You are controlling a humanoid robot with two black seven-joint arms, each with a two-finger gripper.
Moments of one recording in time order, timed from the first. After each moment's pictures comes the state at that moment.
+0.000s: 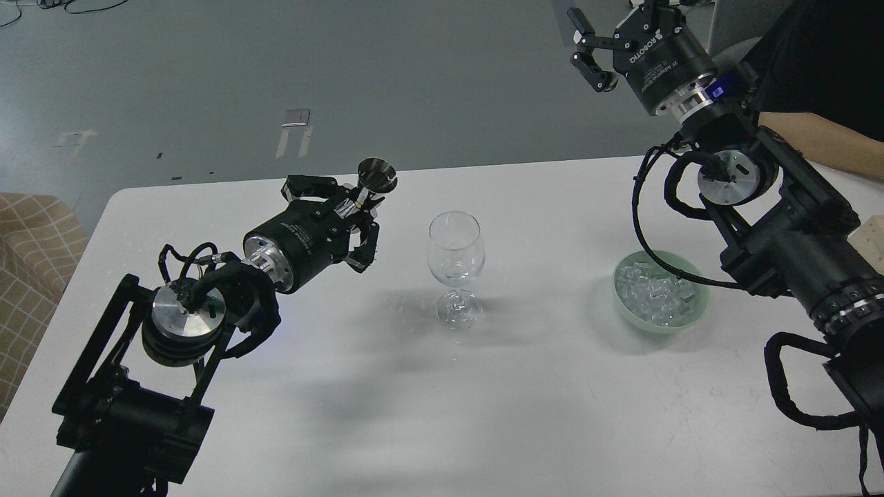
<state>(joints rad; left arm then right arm) -0.27 0.14 -1.30 -1.69 0.16 0.40 0.45 0.90 -0.12 1.10 0.67 -0.42 0.49 0.29</state>
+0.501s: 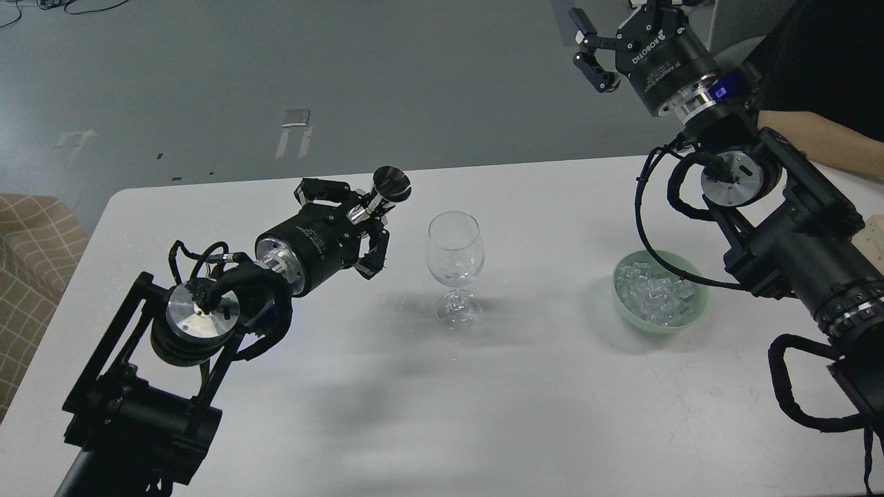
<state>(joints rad) -0.28 0.14 -1.26 -1.71 0.22 0.44 0.47 0.89 -0.14 1.10 0.68 -0.42 0.49 0.29</state>
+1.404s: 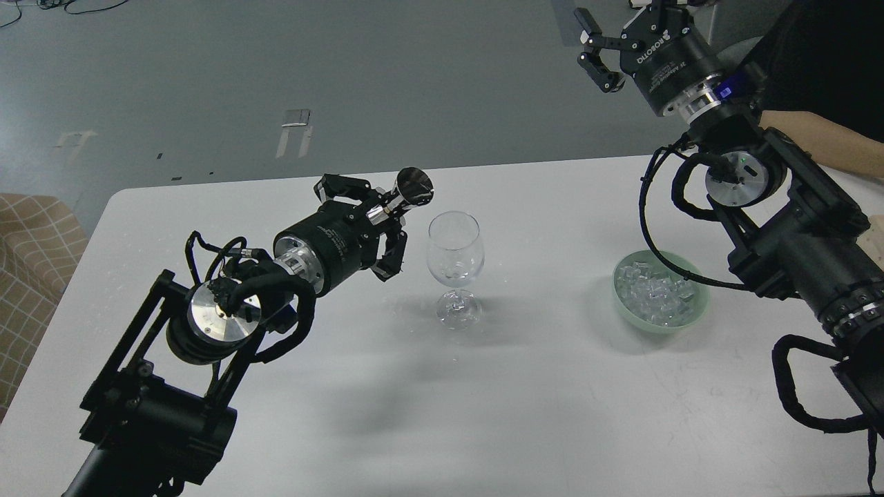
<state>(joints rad) -0.31 0.12 -1.19 -1.74 0.30 0.47 0.48 0.89 -0.14 1.10 0.68 -0.42 0.49 0.29</state>
